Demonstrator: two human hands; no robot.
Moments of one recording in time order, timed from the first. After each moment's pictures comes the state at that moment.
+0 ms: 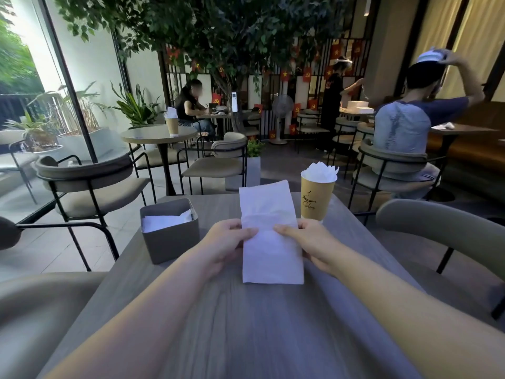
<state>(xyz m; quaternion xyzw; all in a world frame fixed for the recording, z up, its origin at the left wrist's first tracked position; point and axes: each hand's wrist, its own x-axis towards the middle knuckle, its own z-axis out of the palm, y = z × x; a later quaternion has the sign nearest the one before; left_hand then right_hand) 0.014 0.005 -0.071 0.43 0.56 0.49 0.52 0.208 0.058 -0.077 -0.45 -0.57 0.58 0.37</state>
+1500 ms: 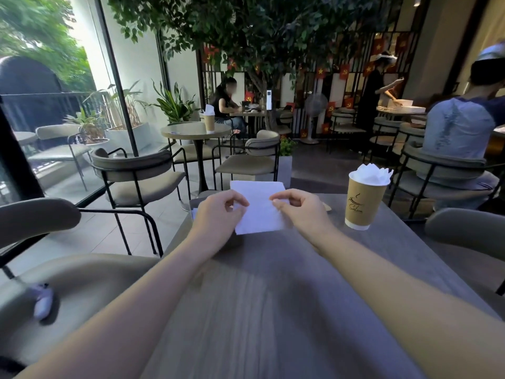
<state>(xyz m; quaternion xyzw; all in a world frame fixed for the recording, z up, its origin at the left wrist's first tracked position) -0.066 -0.030 -0.040 0.55 0.69 0.47 0.09 0.105 0.064 -0.055 -0.39 -0.69 0.40 0.46</state>
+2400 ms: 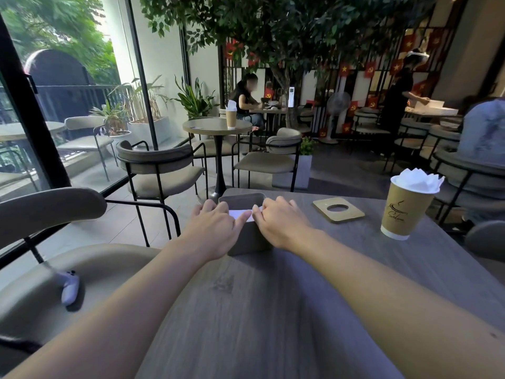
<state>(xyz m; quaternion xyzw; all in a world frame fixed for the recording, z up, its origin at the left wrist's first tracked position) -0.134 -0.046 -0.057 0.61 0.79 0.05 -0.06 0.002 0.051 -0.059 -0.43 -0.89 0.07 0.14</state>
